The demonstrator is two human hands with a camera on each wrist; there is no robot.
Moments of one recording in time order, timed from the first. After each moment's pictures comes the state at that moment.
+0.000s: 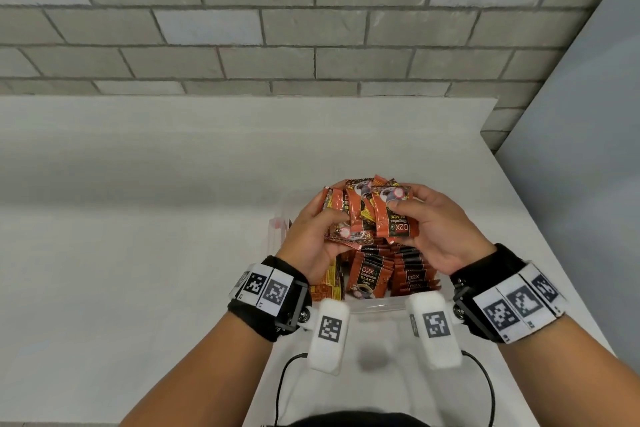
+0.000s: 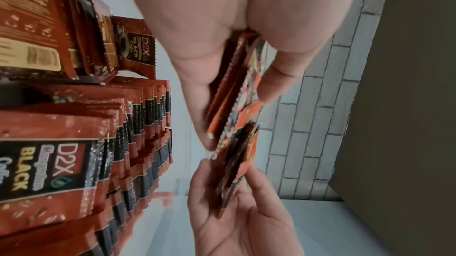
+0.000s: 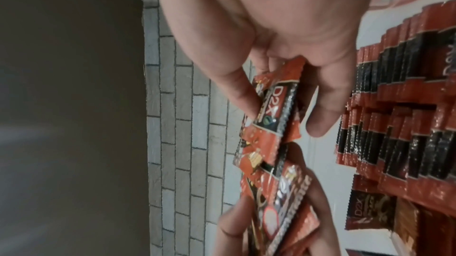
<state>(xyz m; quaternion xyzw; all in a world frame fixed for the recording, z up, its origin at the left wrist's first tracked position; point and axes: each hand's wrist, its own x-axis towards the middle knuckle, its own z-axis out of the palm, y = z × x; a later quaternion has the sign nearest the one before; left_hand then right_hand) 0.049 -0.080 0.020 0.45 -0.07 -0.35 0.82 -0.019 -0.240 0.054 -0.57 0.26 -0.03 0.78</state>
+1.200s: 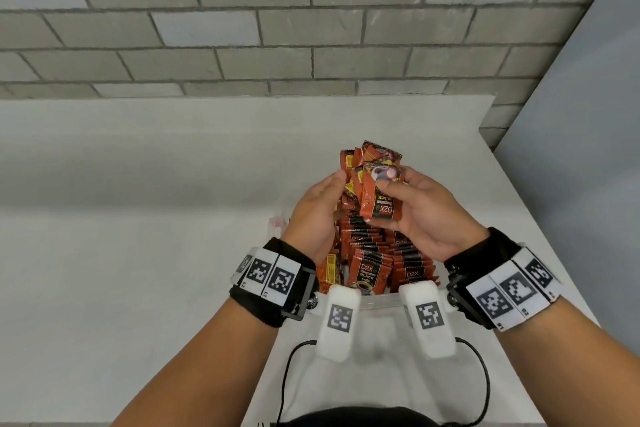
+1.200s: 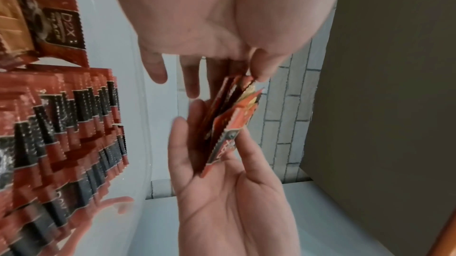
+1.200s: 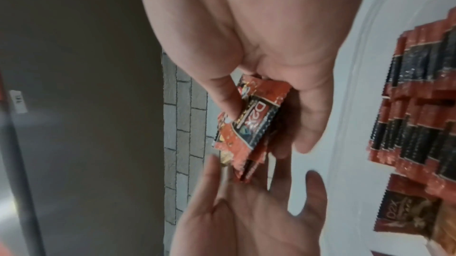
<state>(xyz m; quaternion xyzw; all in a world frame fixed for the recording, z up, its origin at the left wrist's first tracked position) 0.049 -0.089 0.051 0.58 -0.16 -0.27 0.75 -0.013 -0.228 0.075 -0.58 0.17 -0.02 0.80</state>
